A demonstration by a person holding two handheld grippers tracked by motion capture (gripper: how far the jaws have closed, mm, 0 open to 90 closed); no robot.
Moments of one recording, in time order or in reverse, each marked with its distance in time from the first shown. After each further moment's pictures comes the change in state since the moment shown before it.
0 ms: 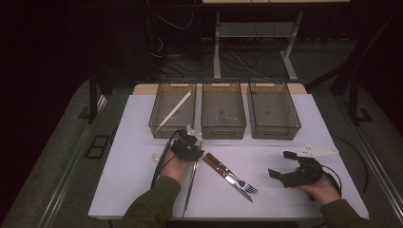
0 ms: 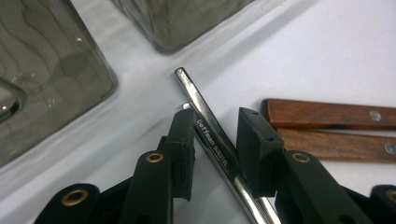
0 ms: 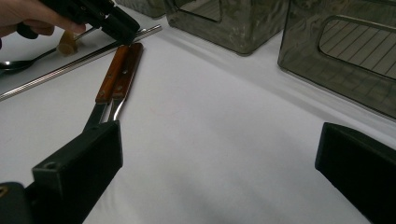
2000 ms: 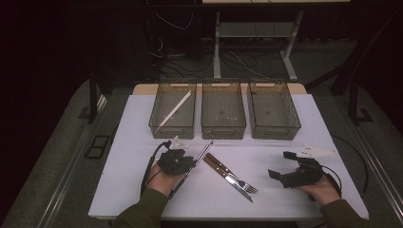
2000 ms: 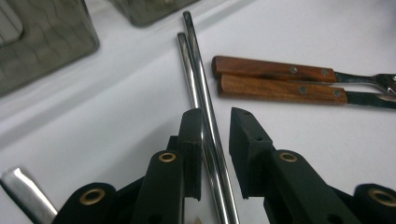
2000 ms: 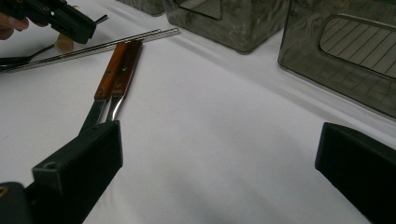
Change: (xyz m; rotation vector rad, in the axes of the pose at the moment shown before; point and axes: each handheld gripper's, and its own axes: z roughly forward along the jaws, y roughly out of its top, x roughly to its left) left arm -0.008 -0.045 -0.041 -0.106 -0.104 -0.034; right arm 0.001 0.000 0.000 0.006 -0.005 -0.008
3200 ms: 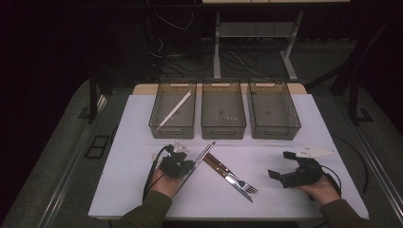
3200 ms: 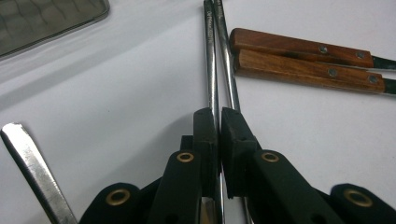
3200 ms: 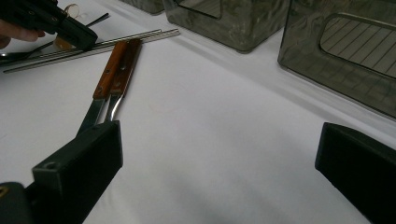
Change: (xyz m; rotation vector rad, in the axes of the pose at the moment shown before) left arm -0.008 -0.006 0.008 0.046 0.081 -0.047; right arm 0.000 0.000 0.001 0.004 -0.003 -0.002
